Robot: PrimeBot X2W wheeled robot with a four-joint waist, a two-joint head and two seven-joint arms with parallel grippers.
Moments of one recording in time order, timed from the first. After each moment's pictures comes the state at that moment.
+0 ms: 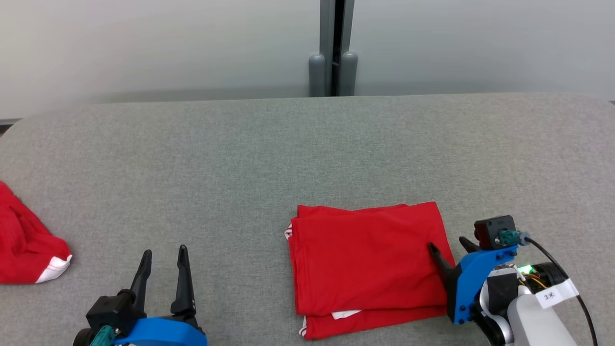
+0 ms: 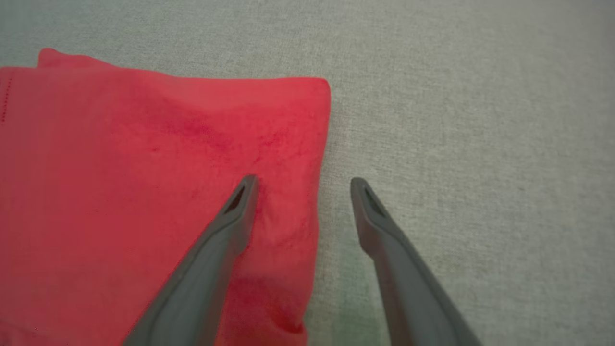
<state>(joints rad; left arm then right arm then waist) -0.02 0.14 -0.17 0.29 -0.39 -0.01 -0.26 -0.27 -0.07 0.04 0.44 0.06 0.13 0.28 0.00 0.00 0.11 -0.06</state>
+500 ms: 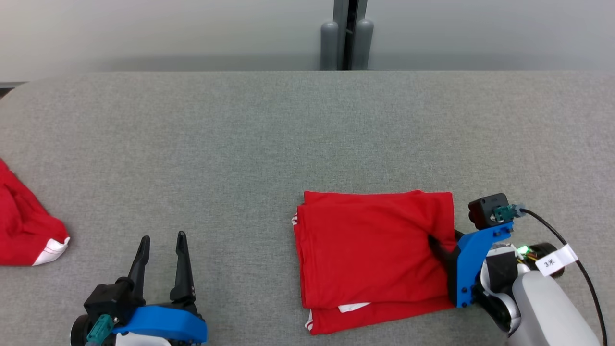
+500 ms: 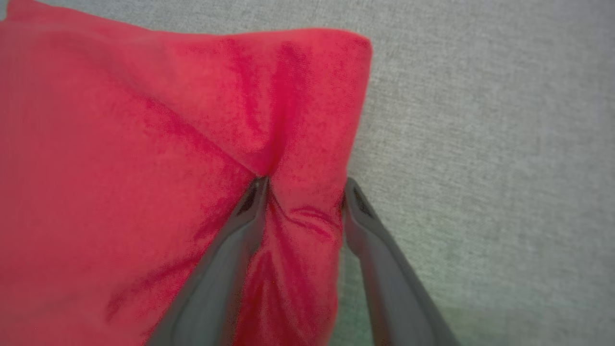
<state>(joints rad) -0.05 0.14 -0.15 0.29 -0.37 -0.01 -0.26 -0.33 -0.15 0.15 0.44 0.23 0.13 0.47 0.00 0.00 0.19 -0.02</state>
